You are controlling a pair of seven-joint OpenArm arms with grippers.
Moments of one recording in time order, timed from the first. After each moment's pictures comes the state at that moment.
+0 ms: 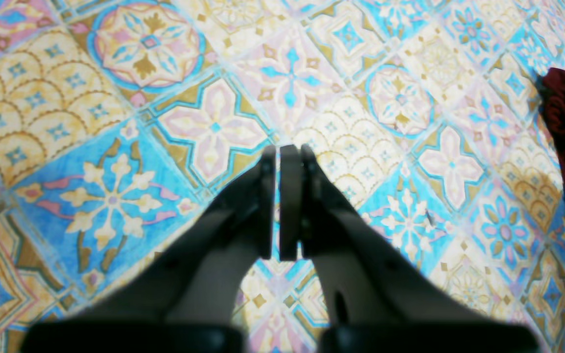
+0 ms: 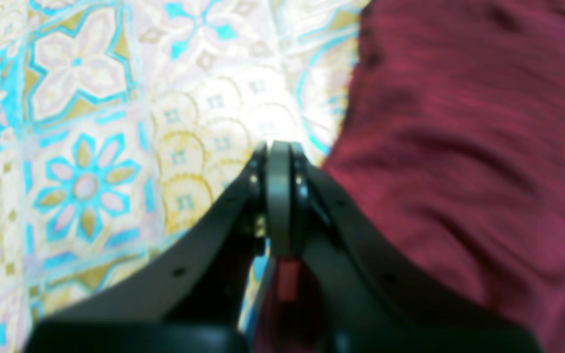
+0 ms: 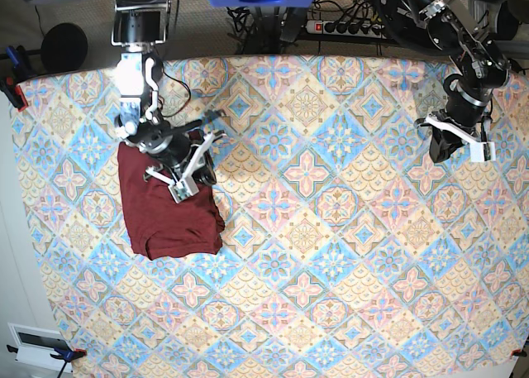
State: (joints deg) left arm 11.2 -4.1 -44.6 104.6 -36.7 -33.7 54.5; right arm -2.9 4.8 3.3 89.2 8.3 34.1 -35.1
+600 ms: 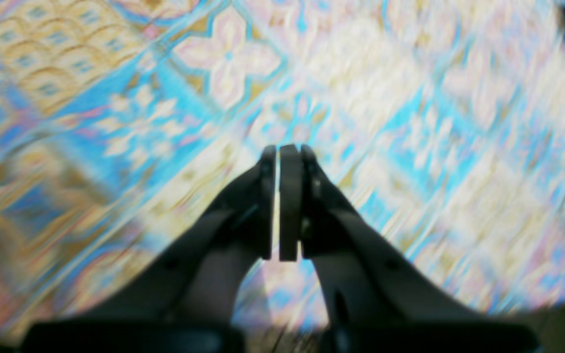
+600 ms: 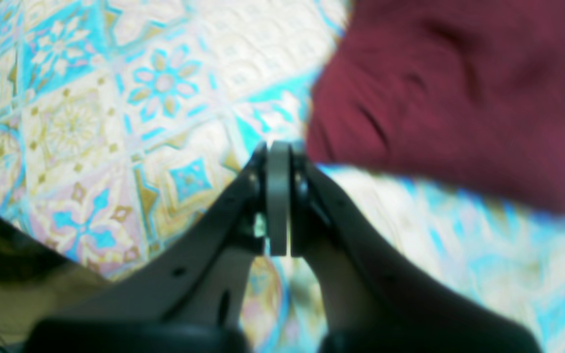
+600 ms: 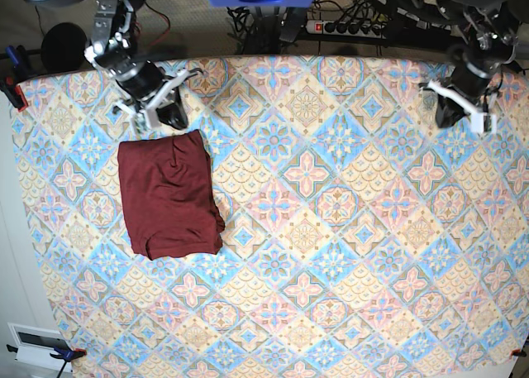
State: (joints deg) left arm 24.9 -8.4 -44.6 110.8 -37.6 -33.8 54.3; right arm -29.9 5.1 16.1 111.1 21.3 33.9 -35.0
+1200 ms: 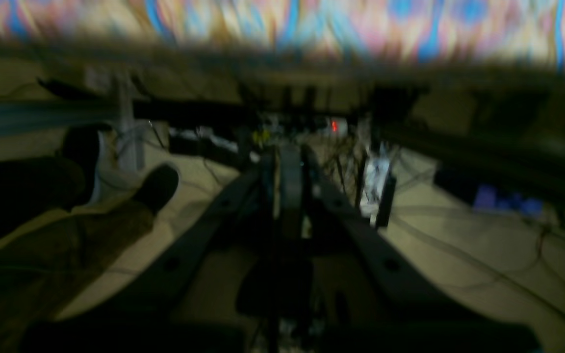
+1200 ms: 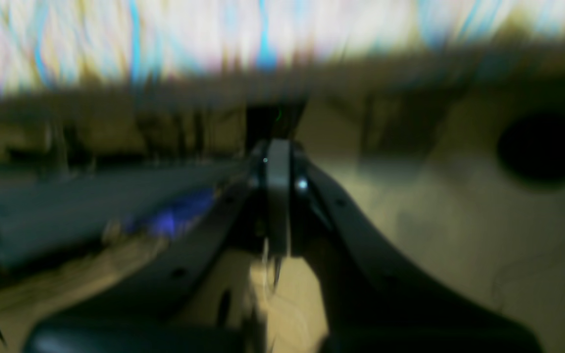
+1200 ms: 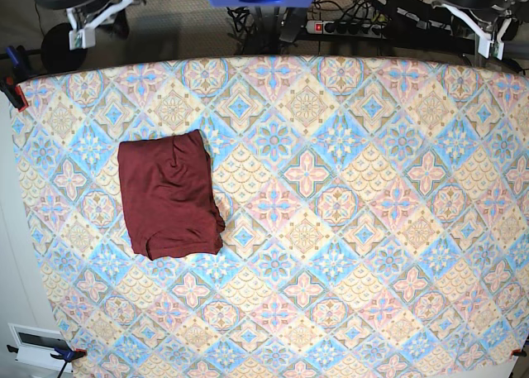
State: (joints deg) left arm 51.6 -12.5 -48.4 110.0 -37.8 -34.0 53.1; right arm -54.3 5.0 35.2 106.6 31.7 34.8 -34.9
